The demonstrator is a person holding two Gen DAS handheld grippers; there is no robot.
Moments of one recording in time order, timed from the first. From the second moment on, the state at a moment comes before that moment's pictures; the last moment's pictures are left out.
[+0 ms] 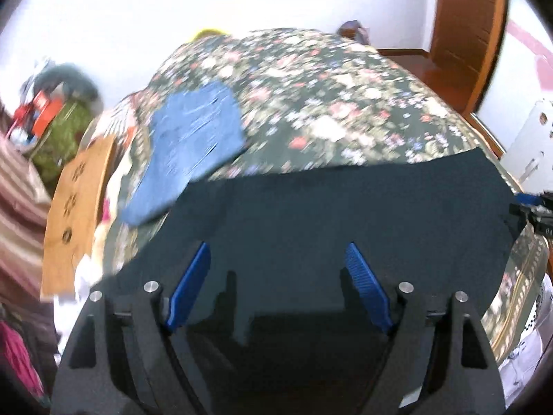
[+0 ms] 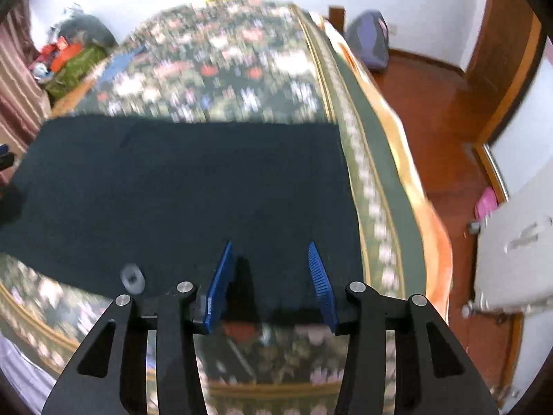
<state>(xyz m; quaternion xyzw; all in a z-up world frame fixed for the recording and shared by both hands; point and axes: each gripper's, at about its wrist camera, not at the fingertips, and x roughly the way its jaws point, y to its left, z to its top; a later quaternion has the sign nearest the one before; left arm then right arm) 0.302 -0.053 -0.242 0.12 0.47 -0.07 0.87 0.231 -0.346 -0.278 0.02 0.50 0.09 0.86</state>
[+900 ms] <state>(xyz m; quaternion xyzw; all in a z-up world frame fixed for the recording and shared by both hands) 0.396 -0.087 -0.317 0.18 0.50 -0.02 0.85 0.310 -0.289 -0.317 -0.13 0.49 0.09 0.86</state>
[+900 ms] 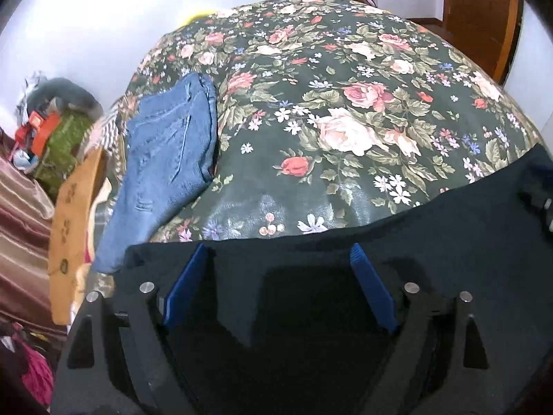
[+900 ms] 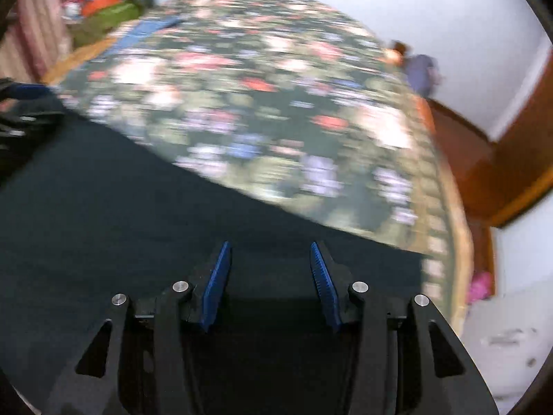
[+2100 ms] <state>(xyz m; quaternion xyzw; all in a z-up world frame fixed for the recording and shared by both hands) 0.286 -0.245 -0.315 0.18 0.54 -0.24 0.79 0.174 -0.389 -0.320 0.23 0.46 0.01 0.86</state>
